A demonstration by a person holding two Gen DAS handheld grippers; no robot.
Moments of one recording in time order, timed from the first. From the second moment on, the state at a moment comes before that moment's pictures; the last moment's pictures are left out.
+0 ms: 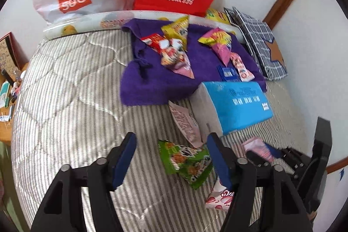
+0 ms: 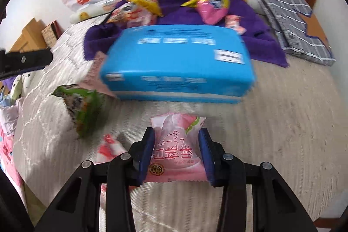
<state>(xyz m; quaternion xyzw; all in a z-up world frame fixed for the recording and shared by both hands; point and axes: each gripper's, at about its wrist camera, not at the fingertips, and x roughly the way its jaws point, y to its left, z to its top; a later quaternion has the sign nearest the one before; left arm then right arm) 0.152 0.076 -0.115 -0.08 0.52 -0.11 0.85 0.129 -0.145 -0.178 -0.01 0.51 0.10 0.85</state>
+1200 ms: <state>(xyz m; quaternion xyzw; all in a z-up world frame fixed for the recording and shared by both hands) 0.123 0.044 -0.174 0.01 0.57 -0.11 0.82 0.110 -0.207 -0.195 0.03 0.50 0.06 0.86</state>
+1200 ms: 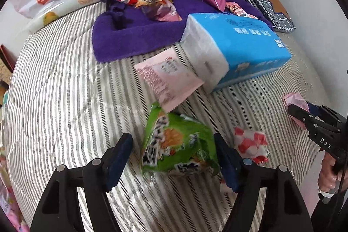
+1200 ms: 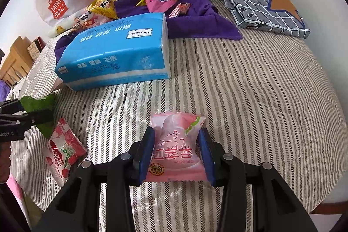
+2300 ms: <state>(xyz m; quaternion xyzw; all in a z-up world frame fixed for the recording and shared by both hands) 0.103 0.035 -0.088 -0.05 0.48 -0.14 0.86 0.096 -0.202 -0.106 0.01 0.43 0.07 0.90</state>
